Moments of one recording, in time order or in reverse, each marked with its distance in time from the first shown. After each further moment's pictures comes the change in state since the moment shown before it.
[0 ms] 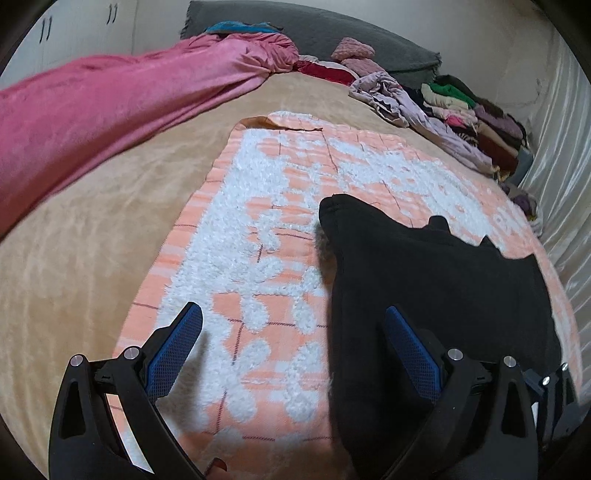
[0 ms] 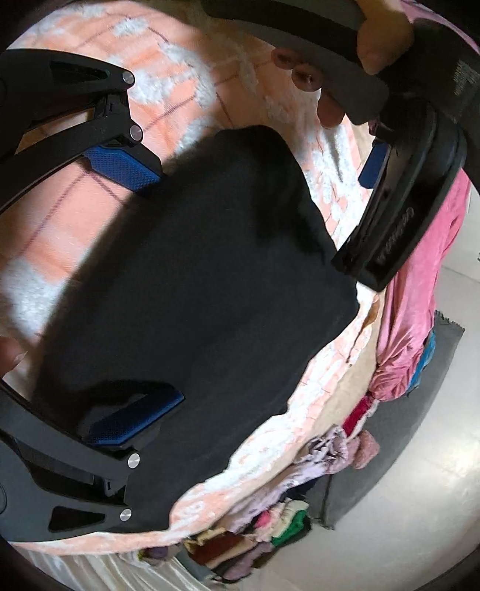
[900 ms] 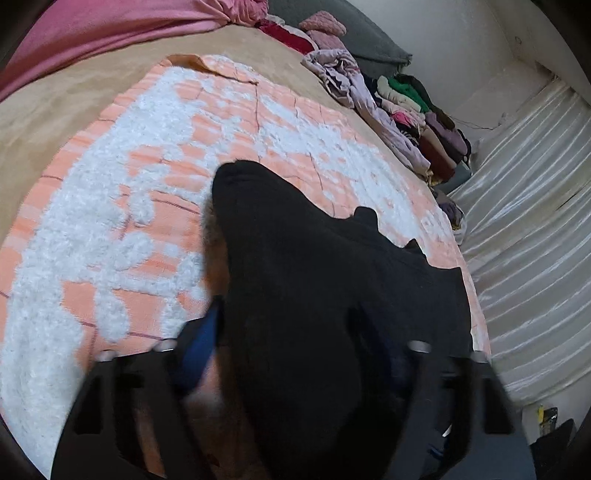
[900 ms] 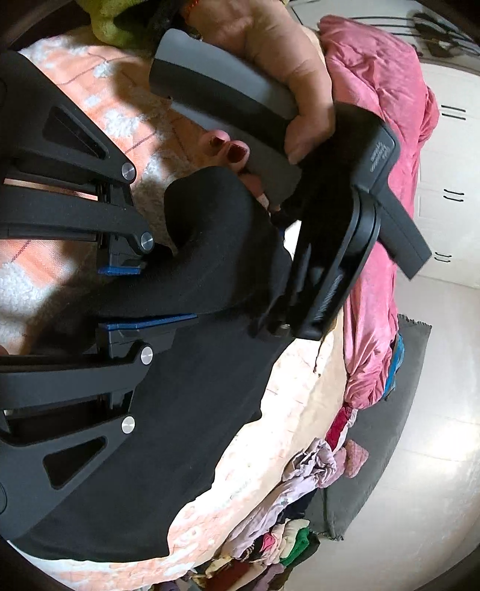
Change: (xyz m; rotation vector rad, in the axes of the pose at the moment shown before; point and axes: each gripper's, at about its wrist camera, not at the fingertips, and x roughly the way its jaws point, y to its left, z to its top) left arm 0.056 -0.029 0.009 -0.140 0.167 -0.390; right arm -0.026 -0.023 -0.002 0.120 -0.163 0.152
